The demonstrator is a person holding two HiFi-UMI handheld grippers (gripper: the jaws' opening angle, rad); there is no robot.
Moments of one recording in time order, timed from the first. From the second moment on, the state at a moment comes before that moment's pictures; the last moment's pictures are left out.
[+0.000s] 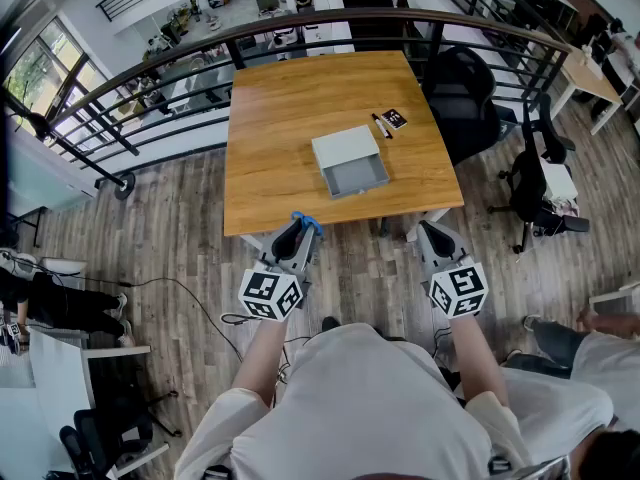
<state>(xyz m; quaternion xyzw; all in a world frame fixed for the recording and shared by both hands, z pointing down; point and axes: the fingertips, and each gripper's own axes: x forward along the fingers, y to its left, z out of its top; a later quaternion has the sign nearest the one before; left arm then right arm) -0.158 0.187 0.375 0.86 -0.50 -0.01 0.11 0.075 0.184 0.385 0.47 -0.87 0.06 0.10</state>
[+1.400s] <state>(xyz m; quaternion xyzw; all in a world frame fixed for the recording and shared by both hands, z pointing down) -0.194 0.189 0.387 0.87 -0.48 -0.02 0.13 0.036 0.186 0.394 0.49 -0.86 0.07 0.11</state>
